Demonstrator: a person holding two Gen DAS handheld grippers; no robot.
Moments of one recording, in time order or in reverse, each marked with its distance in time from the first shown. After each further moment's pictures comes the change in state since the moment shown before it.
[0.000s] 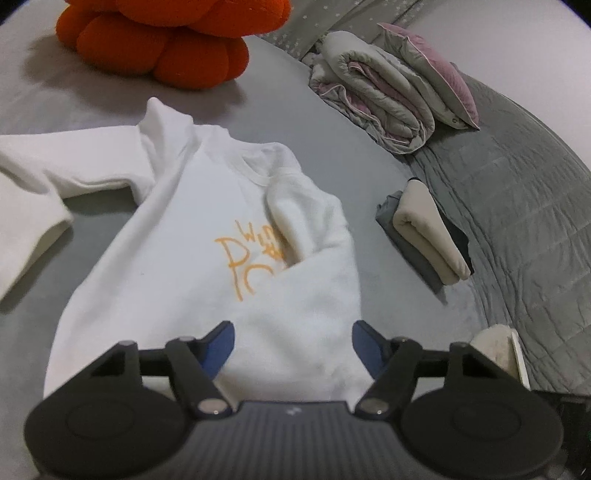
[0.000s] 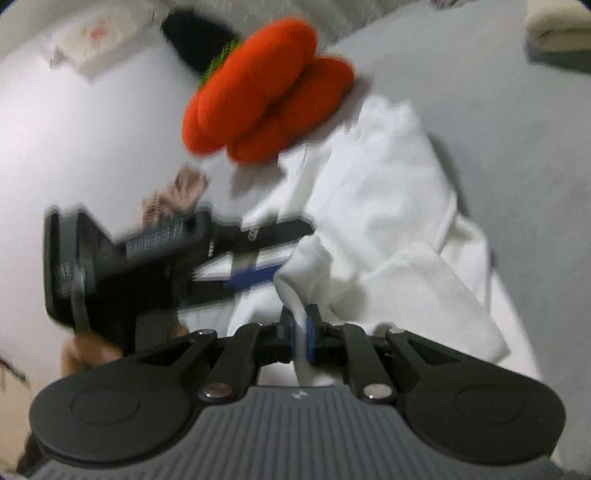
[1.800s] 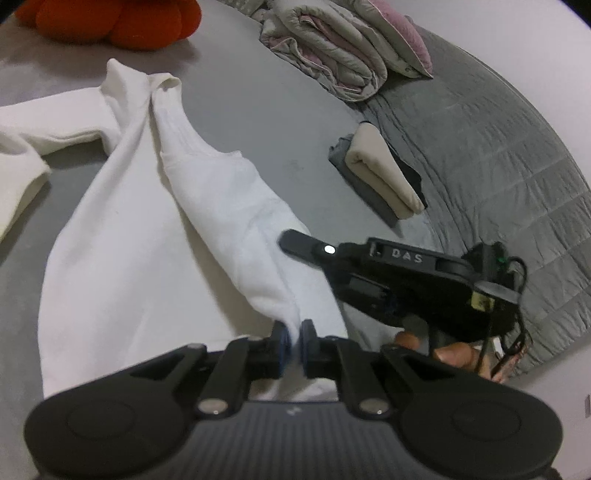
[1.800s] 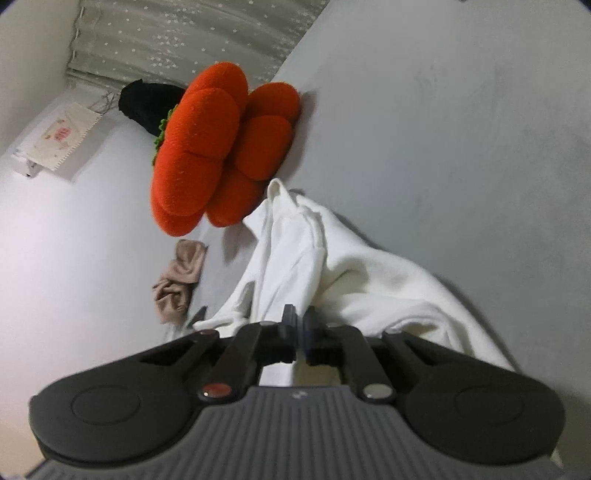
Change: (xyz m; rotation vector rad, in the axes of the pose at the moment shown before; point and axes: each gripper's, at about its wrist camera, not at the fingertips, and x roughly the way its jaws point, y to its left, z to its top) left arm -0.024 -0.001 -0.030 0.072 0.137 -0.119; right arm 0.014 -0.059 0.038 0.341 -0.177 0.062
